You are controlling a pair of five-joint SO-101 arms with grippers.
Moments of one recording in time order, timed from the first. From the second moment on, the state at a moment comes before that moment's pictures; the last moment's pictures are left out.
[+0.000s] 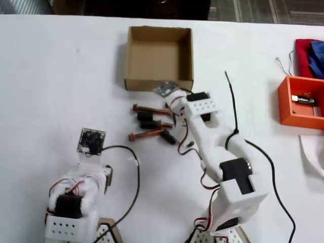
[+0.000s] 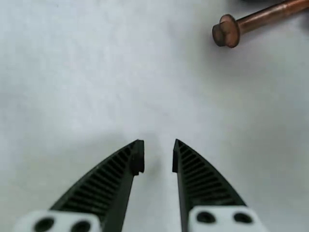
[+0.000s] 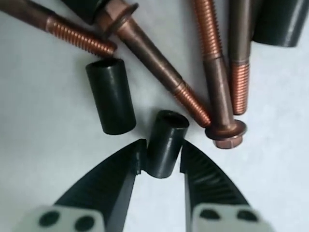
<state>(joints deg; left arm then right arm) -2.3 -103.1 95.9 73.6 -1.4 -18.0 11.4 20.3 67.0 29.7</state>
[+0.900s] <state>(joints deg) -2.3 -103.1 95.9 73.6 -1.4 -17.7 17.8 17.1 65.8 29.6</state>
